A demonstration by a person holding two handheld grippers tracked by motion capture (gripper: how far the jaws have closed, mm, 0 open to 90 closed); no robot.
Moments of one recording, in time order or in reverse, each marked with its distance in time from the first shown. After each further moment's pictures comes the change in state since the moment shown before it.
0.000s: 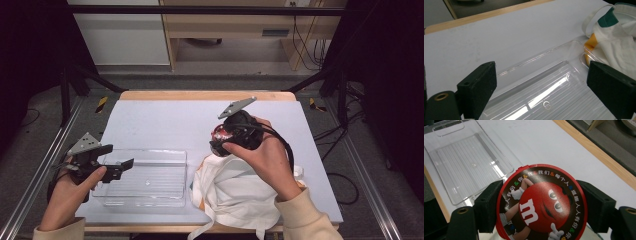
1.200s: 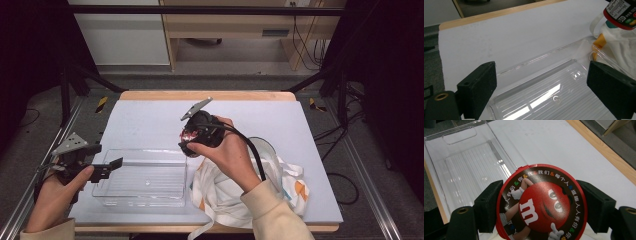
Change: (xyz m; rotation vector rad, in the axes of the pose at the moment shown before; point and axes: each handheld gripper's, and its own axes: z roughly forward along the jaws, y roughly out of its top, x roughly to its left) left arm 0.020 -0.006 -0.016 -0.007 0.027 -0.027; right arm 0.036 0.040 0.063 0.012 0.063 -0.058
